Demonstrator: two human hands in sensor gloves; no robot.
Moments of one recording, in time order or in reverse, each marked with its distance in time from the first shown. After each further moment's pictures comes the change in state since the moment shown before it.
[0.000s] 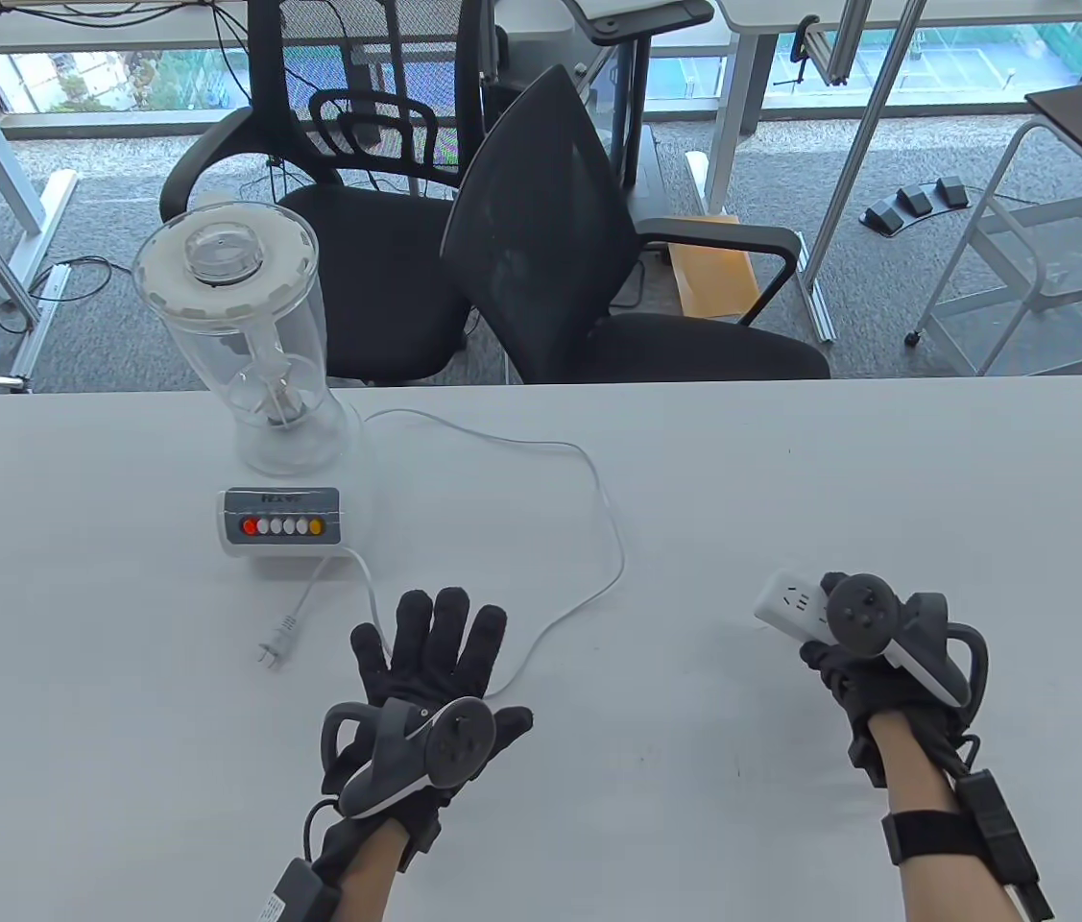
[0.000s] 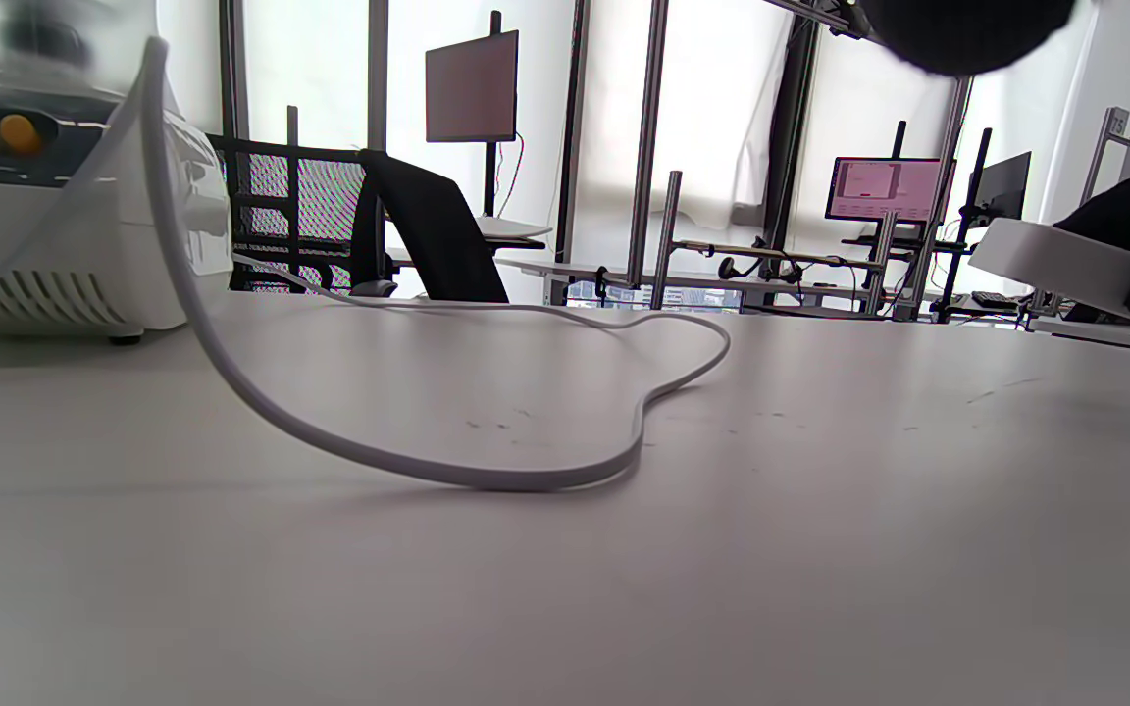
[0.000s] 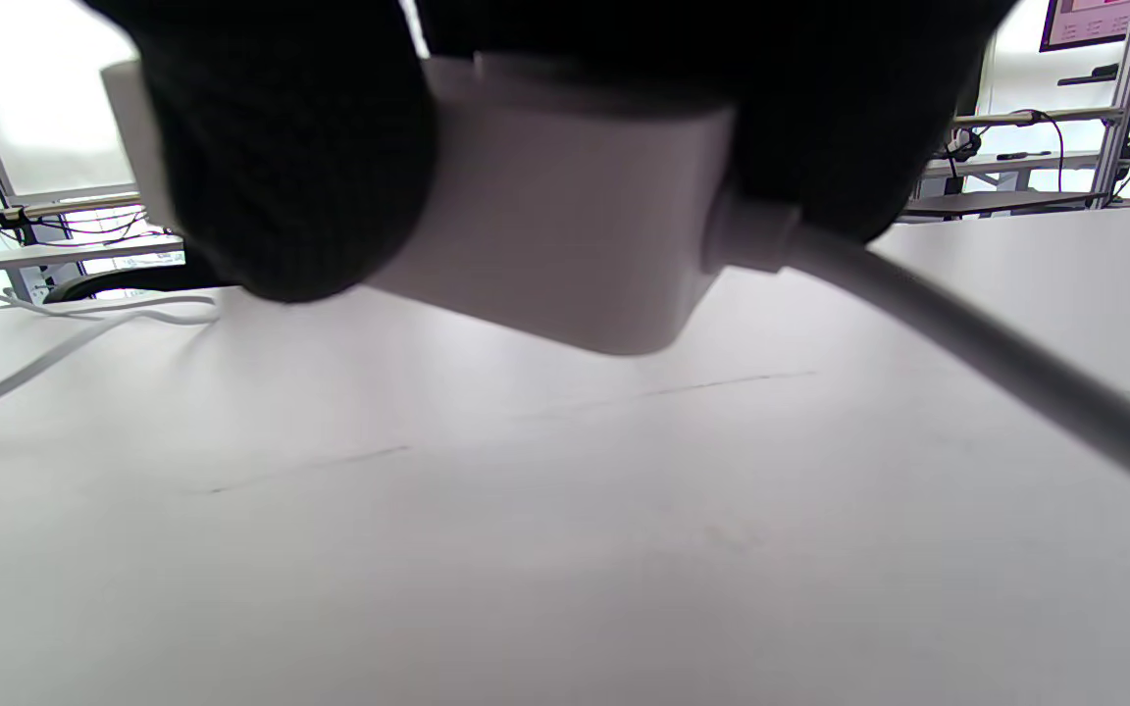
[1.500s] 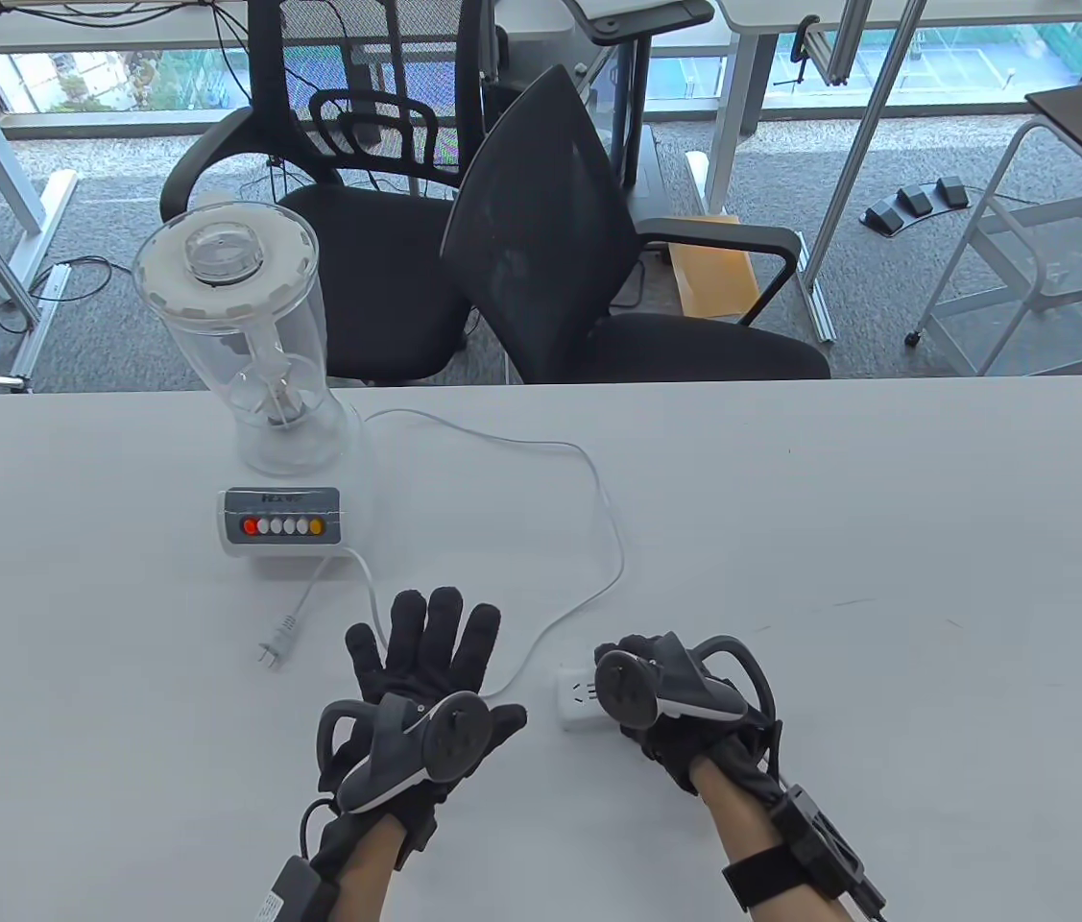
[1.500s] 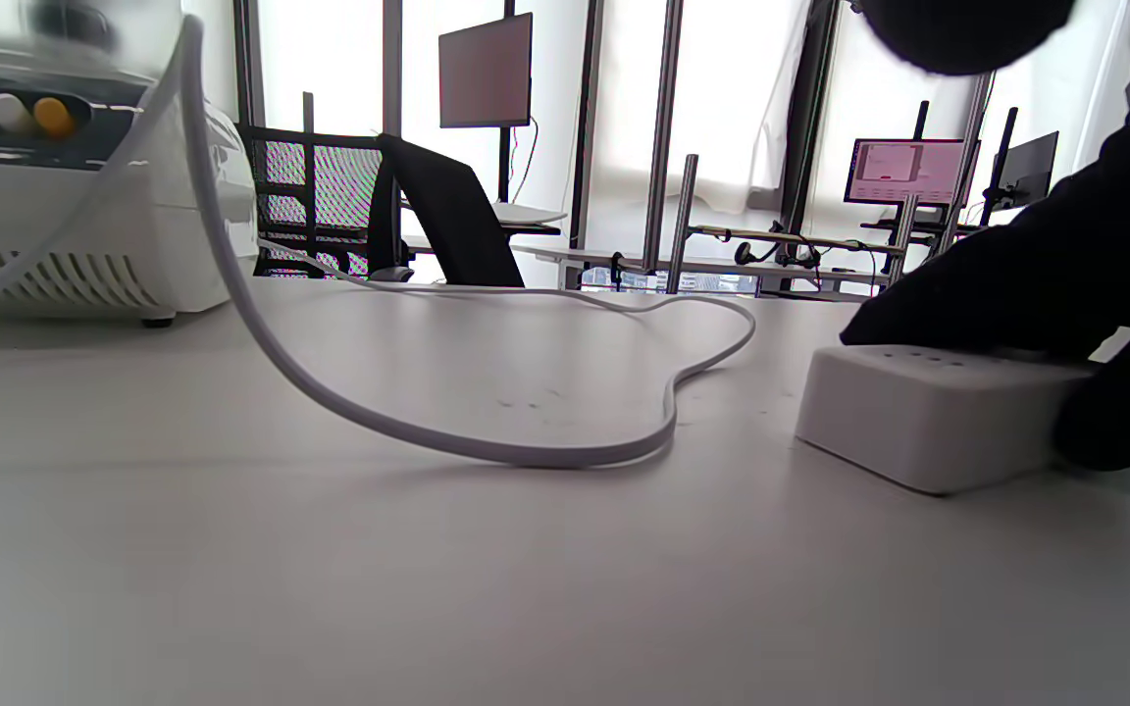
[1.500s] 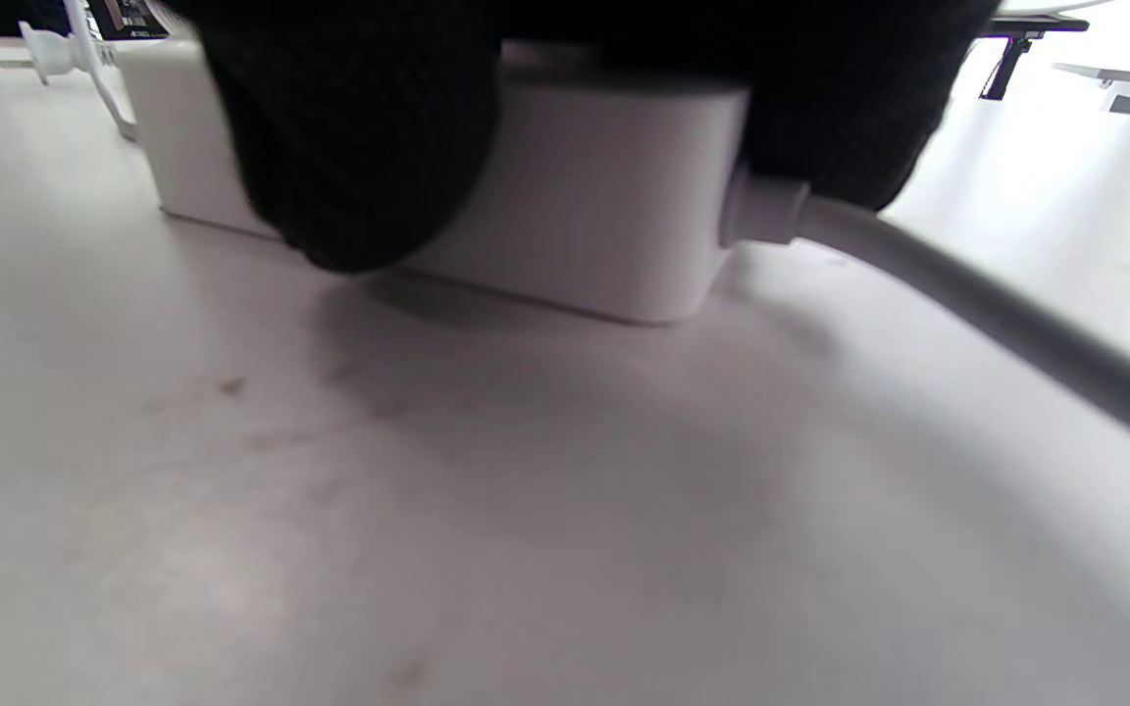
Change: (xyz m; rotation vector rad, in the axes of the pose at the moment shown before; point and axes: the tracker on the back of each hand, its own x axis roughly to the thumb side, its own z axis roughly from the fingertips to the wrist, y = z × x) left_hand -0.004 0.003 0.000 -0.023 0.025 -0.008; right_hand 0.174 0.068 0.025 0.264 -0.528 0.233
